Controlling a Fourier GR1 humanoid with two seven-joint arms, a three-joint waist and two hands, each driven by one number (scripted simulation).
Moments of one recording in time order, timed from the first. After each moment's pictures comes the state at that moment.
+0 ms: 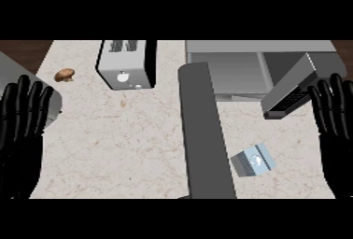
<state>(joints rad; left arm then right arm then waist) 0.02 0.08 0.00 -2.10 -0.03 0.00 -0.02 0.00 -0.08 0.00 -2.10 -0.01 0.01 0.02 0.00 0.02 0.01</state>
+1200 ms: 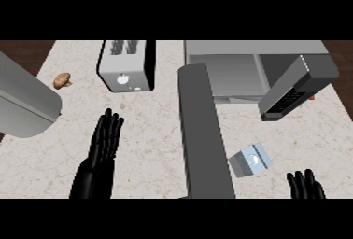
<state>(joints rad) 0.18 0.00 -0.40 -1.92 -0.06 0.25 -0.18 0.70 -0.05 0.47 -2.24 0.21 -0.23 -0.27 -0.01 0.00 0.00</state>
